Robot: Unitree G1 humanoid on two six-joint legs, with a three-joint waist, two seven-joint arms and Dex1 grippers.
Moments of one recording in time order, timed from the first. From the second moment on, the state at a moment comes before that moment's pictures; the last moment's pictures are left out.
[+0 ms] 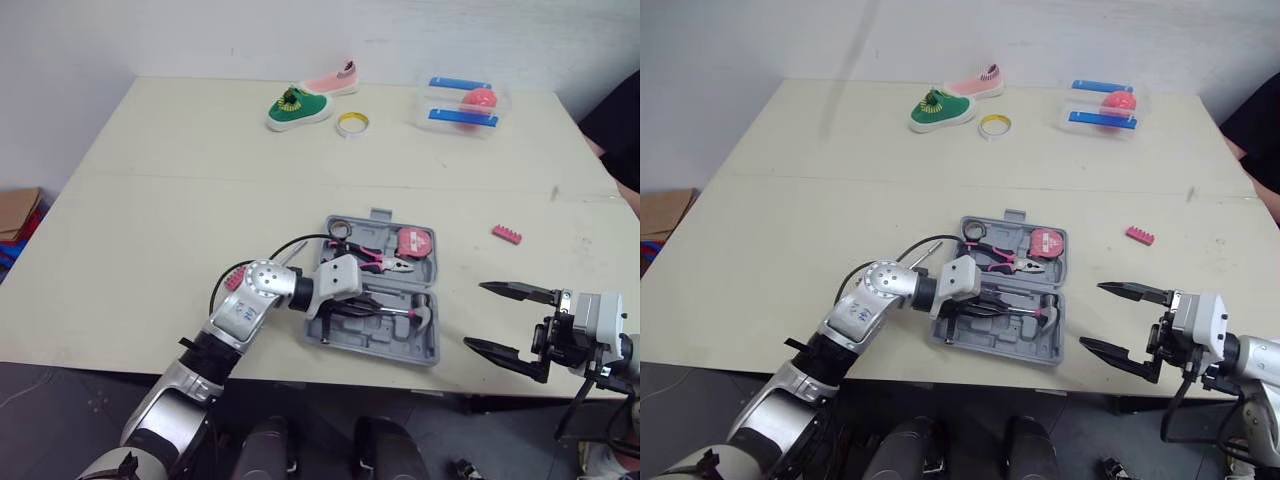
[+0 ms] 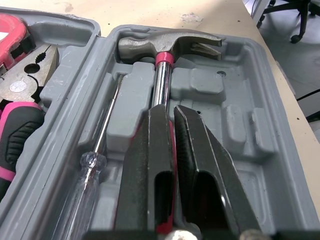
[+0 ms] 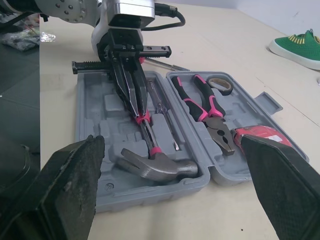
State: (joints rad) left arm -0.63 0.29 -0.41 0.17 -0.09 0.25 -1.02; right arm 0.13 -0.76 -0.39 -0.16 0.58 -0.09 1.30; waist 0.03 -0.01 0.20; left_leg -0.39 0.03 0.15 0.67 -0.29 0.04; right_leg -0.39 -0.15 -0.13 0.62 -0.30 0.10
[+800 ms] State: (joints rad) left arm -0.64 0.26 -0.47 0.19 -0.07 0.50 -0.95; right arm 0.14 -0.73 -0.36 -0.09 0.58 -0.17 1.33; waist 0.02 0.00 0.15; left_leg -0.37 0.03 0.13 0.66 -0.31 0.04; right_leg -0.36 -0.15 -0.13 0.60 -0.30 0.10
